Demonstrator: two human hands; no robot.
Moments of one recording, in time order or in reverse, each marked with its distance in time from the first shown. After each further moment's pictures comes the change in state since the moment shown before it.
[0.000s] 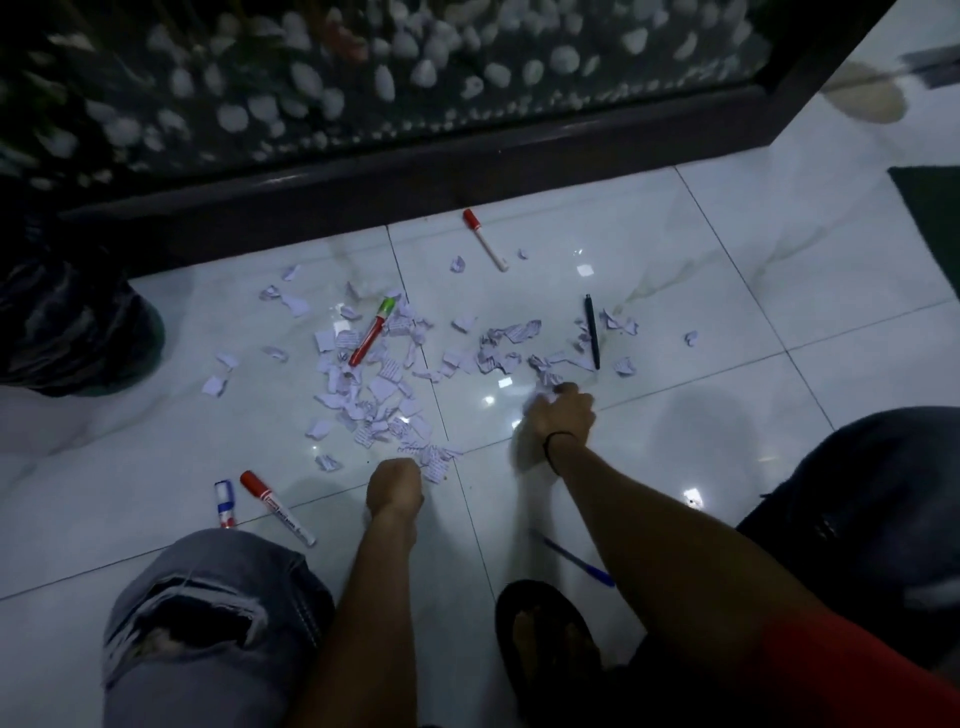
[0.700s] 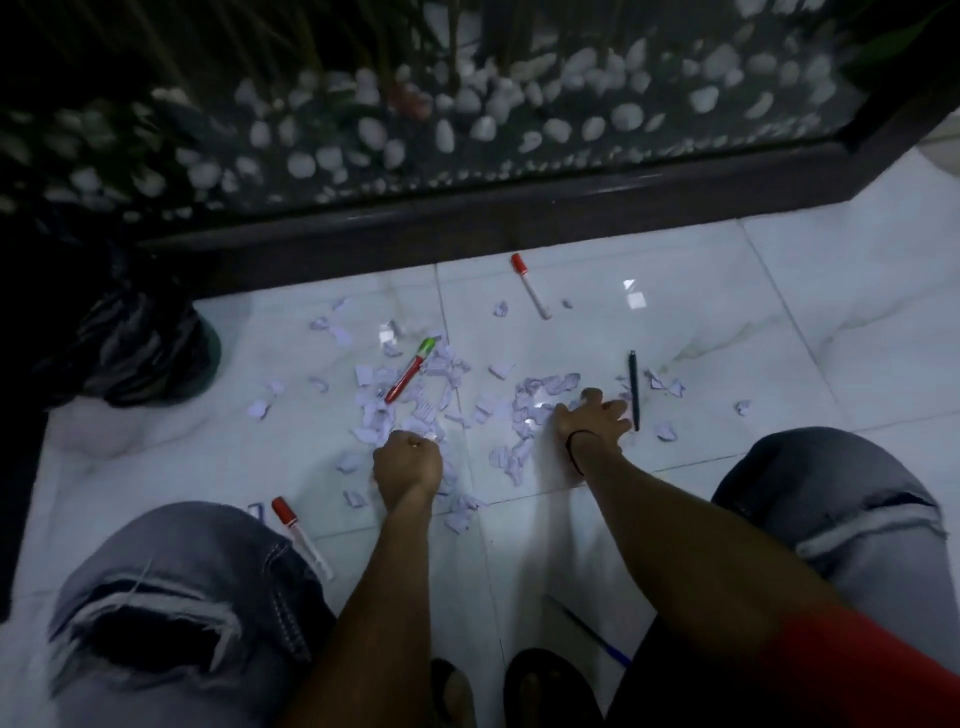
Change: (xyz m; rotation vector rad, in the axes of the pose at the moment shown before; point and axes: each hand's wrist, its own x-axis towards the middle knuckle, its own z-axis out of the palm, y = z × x) left_hand -0.011 0.095 -0.006 0.303 0.259 0.214; right_hand 0.057 -0.055 -0.006 -0.128 -0.076 0.013
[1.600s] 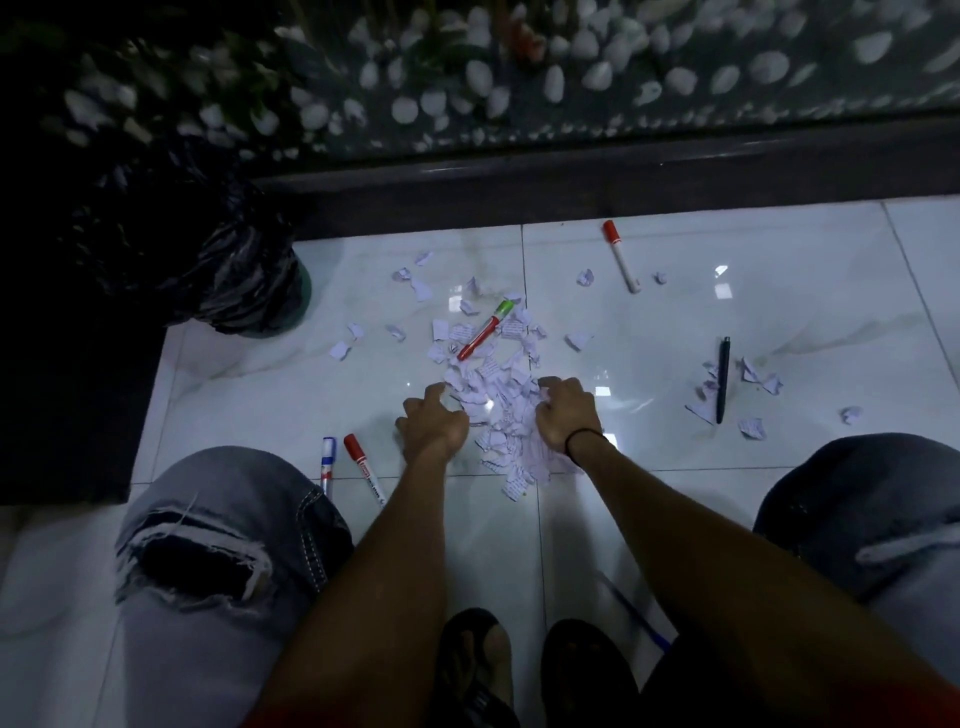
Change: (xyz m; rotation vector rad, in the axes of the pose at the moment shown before) left_hand 0.024 -0.036 -0.036 0.230 -0.068 0.039; right_hand -0.056 -0.030 0.071 -0.232 -0.301 -0.612
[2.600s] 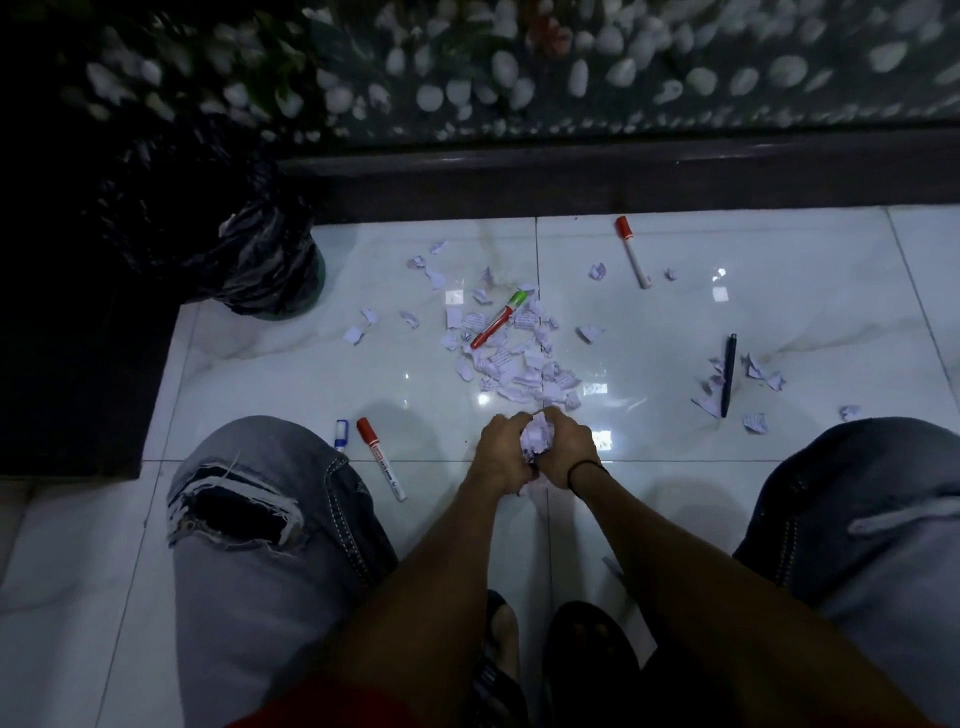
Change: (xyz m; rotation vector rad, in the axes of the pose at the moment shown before) left_hand -0.039 -0.015 0.058 -0.058 -0.212 0.472; right_hand -0.049 0.000 0.031 0.076 -0.080 0.078
